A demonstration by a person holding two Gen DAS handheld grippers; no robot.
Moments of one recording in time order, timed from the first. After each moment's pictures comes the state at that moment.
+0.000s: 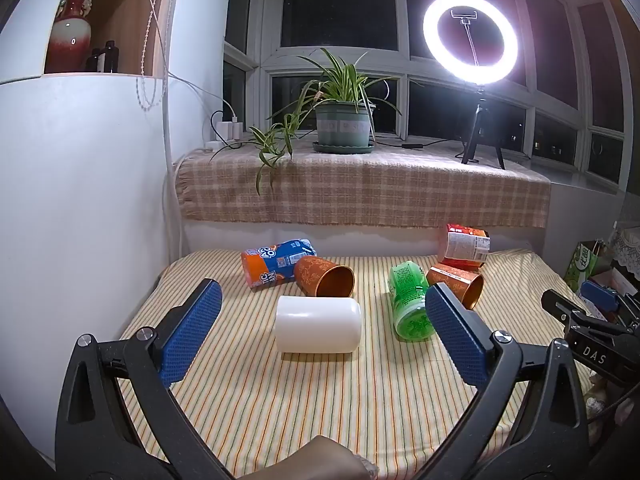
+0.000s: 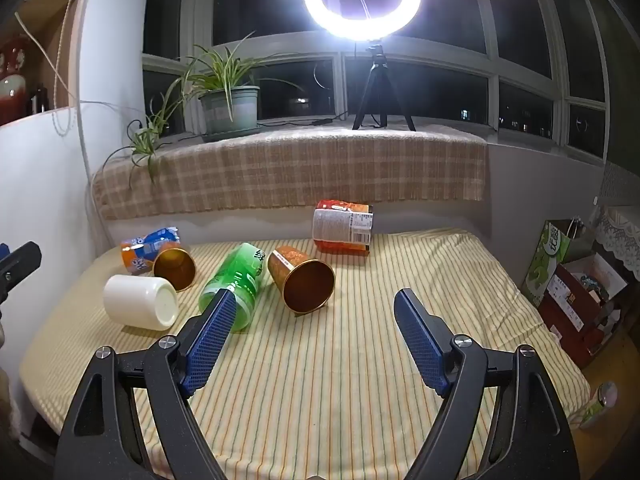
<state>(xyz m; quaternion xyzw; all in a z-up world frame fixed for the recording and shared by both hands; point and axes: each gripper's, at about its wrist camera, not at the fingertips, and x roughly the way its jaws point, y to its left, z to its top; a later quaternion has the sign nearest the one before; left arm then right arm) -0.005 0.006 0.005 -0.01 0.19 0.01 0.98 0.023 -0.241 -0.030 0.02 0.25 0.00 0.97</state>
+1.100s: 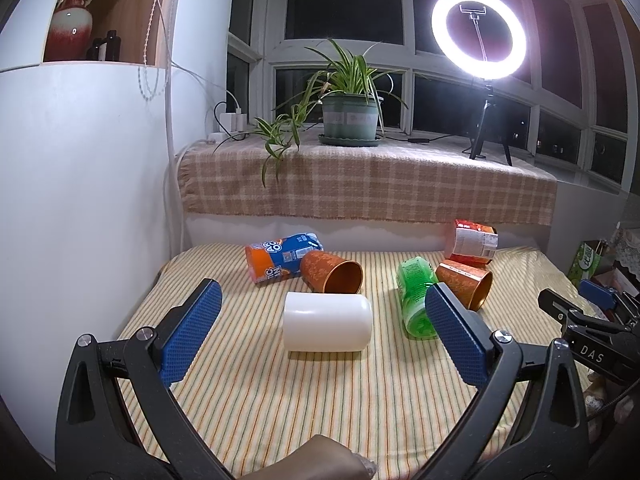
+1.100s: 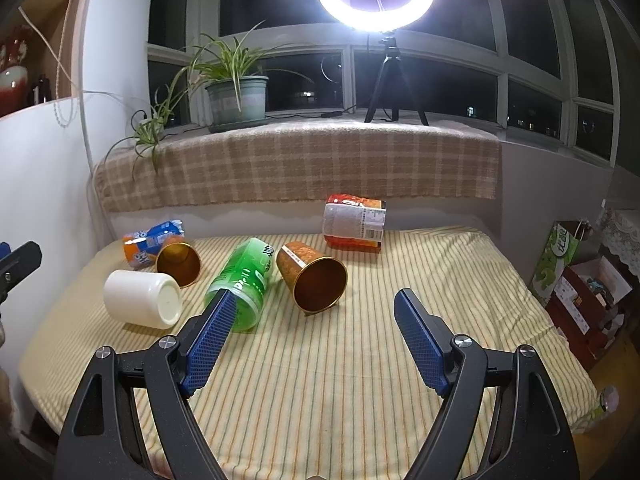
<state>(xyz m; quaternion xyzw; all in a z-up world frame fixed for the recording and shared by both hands) 0.007 0.009 -0.007 -0.02 0.20 0.01 0.98 0.035 -0.229 -0.035 0.02 0.26 0.01 0.96</state>
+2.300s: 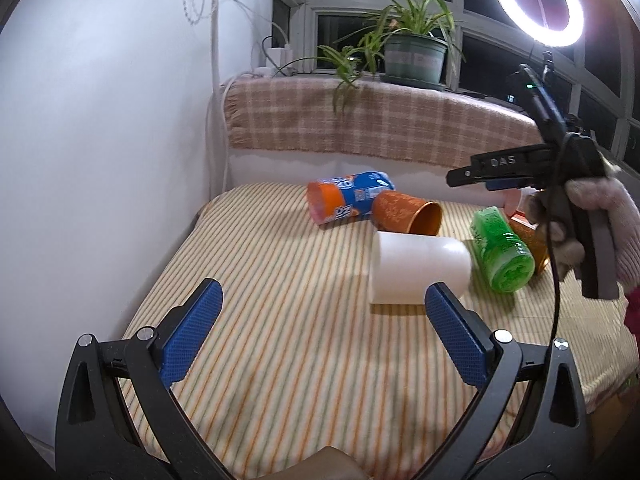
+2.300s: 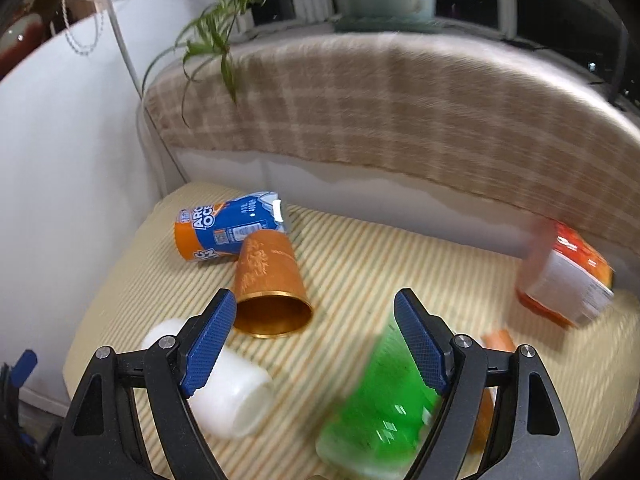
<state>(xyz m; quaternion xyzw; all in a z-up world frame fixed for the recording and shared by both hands) 0.030 0.086 -0.058 -0.04 0.29 0.06 0.95 0.257 -0.097 -0.060 -0.02 0.45 0.23 0.86</state>
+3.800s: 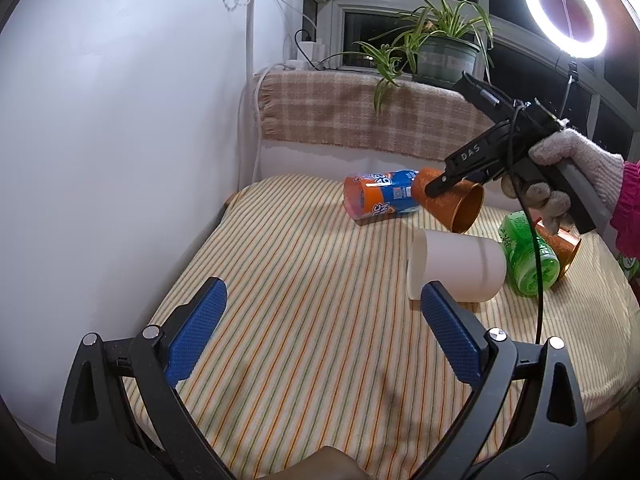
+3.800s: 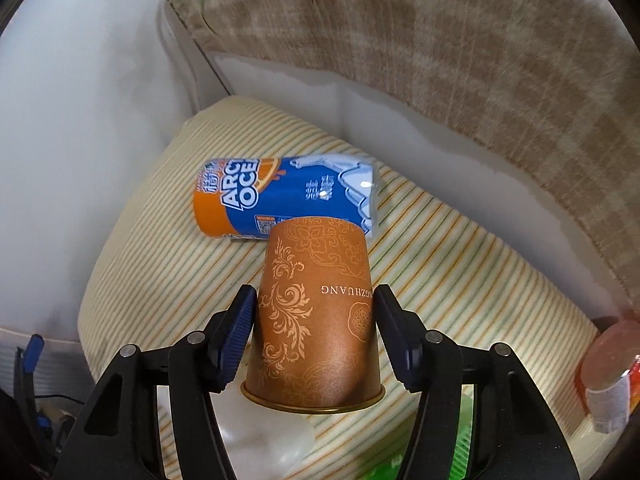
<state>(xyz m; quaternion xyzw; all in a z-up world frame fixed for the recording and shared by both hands) 0.023 0.116 -0.064 -0.05 0.29 0.10 0.95 0.327 0.000 -0.093 -0.11 0.58 0.33 0.74</state>
